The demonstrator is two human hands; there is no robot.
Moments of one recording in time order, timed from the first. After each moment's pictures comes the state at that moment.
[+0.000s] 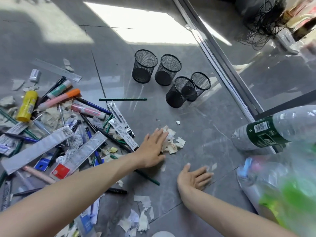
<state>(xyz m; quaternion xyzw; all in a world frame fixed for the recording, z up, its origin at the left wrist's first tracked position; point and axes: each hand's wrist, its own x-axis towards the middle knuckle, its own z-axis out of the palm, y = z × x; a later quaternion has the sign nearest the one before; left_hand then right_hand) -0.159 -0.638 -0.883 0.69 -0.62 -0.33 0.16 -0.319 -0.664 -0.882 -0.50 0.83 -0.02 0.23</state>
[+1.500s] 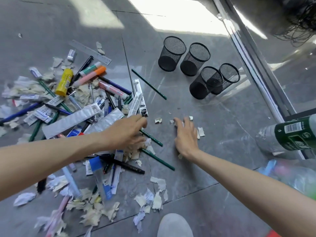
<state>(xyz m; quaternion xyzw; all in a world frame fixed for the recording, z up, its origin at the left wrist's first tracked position) -0.064 -0.537 -0.864 0.70 -0.68 -0.14 0.17 -0.240 -0.690 -0.860 -0.90 0.41 0.09 0.12</state>
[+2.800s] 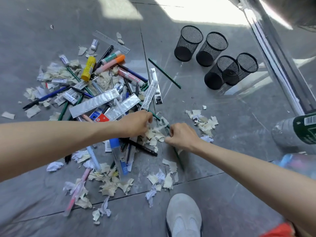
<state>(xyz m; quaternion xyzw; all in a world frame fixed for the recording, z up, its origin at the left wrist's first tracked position) -0.083 -0.516 -0.846 0.78 -0.52 -0.32 0.10 -0.232 -0.638 -0.831 -0.91 0.28 0.22 0.22</state>
